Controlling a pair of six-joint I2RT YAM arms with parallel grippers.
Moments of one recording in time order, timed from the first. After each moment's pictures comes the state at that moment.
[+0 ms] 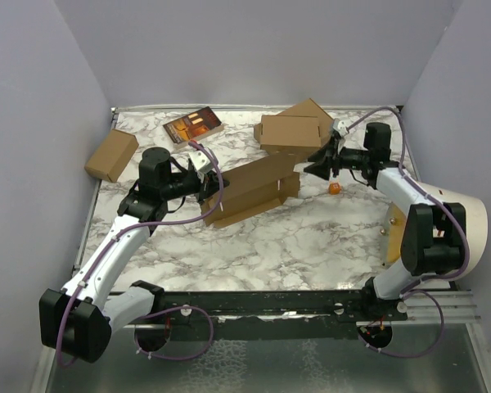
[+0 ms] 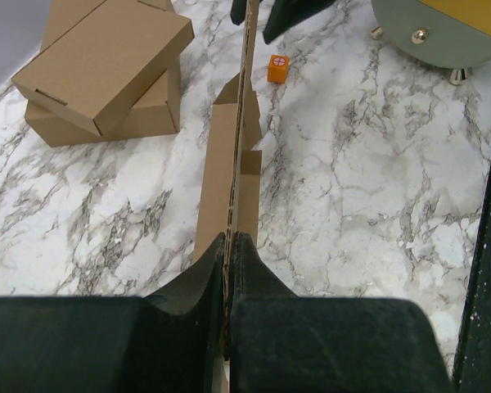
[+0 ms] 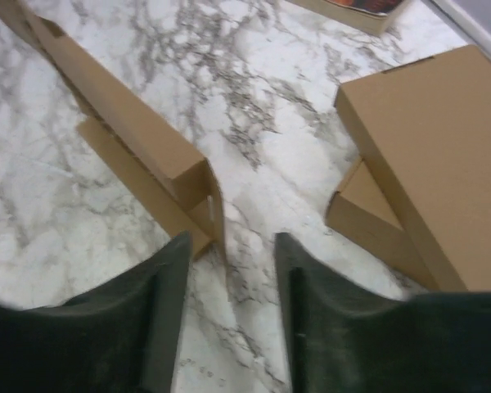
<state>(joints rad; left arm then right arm) -0.32 1.06 0.85 -0.11 0.78 0.21 0.04 1.59 1.02 0.01 -1.17 -0.45</state>
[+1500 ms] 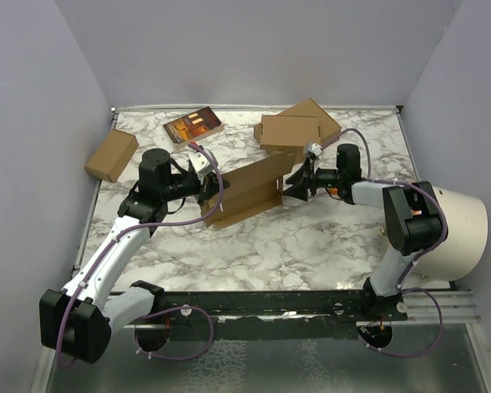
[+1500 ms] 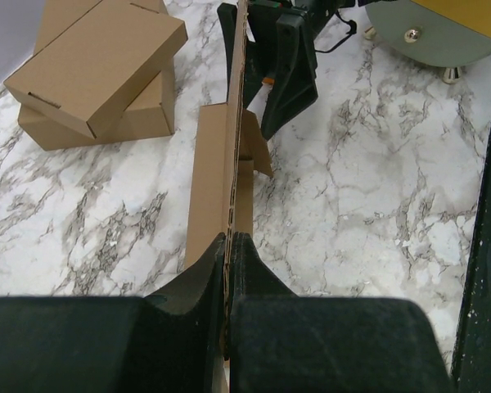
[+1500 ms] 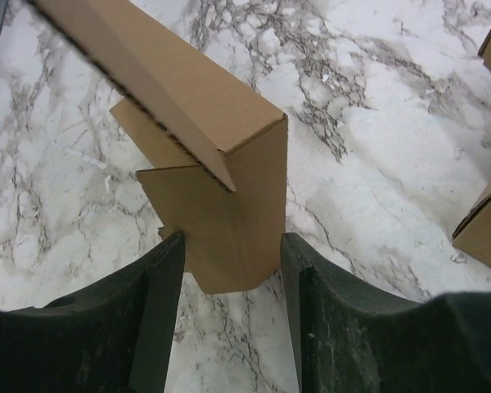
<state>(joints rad) -0.32 1.05 0.83 -0.09 0.80 0.21 0.18 1.79 0.87 0.37 -1.15 -0.29</state>
